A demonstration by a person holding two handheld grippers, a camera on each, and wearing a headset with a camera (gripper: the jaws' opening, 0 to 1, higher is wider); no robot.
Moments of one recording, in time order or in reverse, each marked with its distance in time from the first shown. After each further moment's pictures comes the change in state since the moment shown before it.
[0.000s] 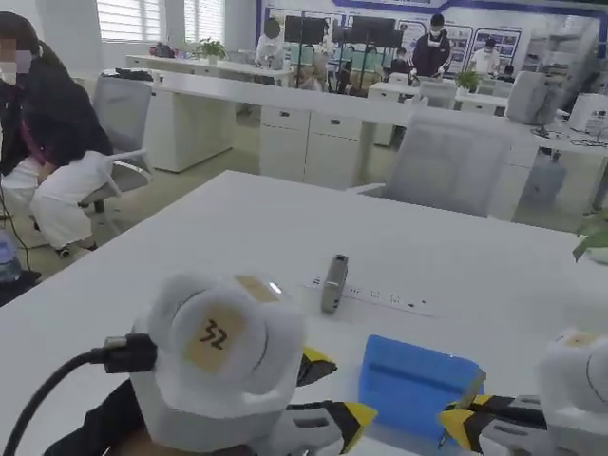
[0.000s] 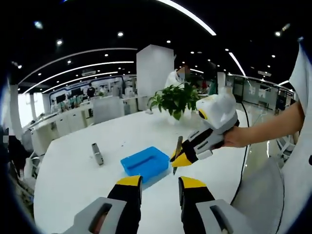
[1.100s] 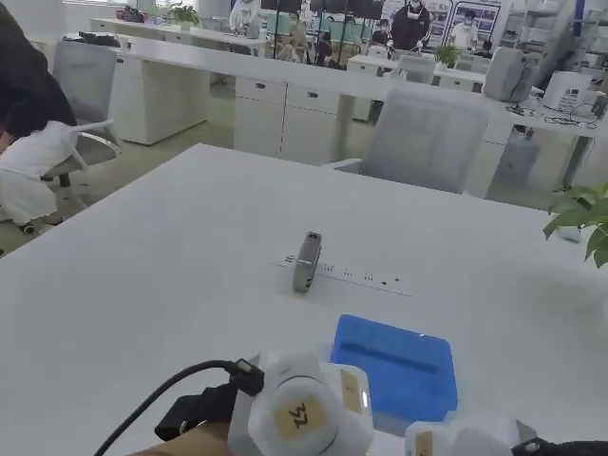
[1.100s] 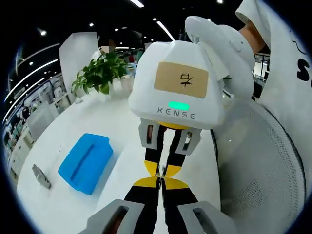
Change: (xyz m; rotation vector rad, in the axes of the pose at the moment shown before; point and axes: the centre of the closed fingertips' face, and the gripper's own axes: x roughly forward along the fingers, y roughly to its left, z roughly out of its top) left arm 0.083 -0.071 -0.090 0.363 0.224 -0.511; right arm 0.030 0.044 -0.107 -0.546 0.492 0.250
